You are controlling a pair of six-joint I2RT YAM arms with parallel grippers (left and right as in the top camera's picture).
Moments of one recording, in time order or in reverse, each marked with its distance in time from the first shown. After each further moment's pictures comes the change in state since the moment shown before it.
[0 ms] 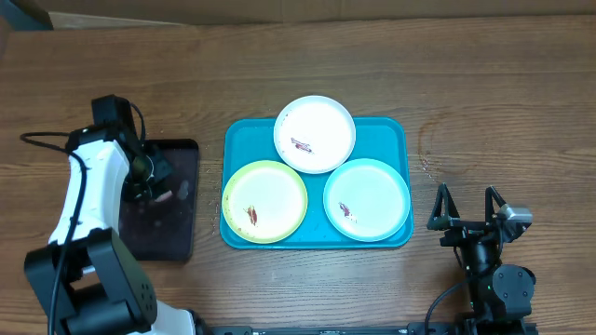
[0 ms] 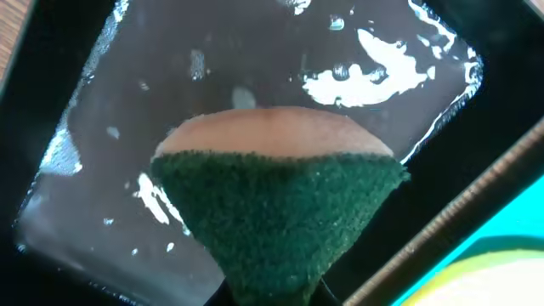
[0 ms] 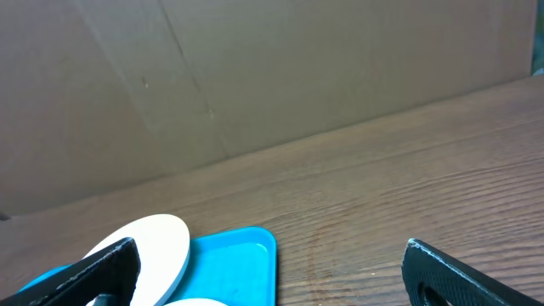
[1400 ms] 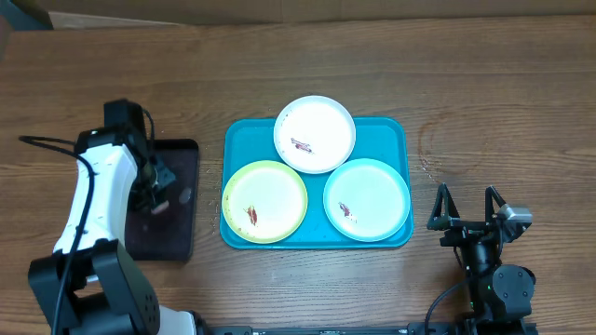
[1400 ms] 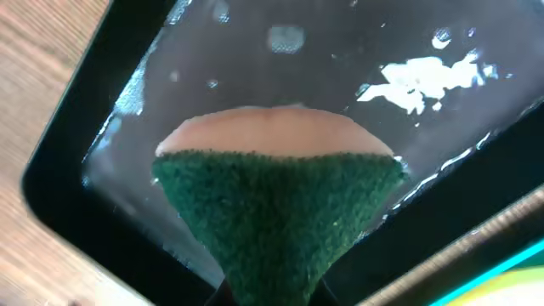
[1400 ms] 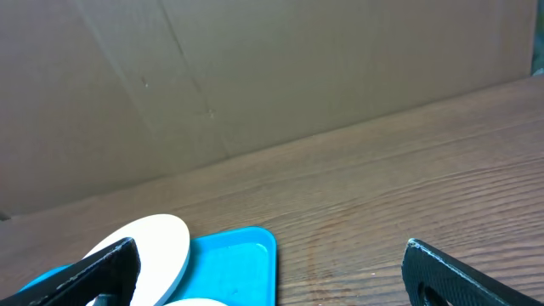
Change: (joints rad) left arm -0.048 -0.043 -0.022 -0.089 -0.151 -0.133; right arm 0.000 0.000 0.000 0.000 0.000 0.000
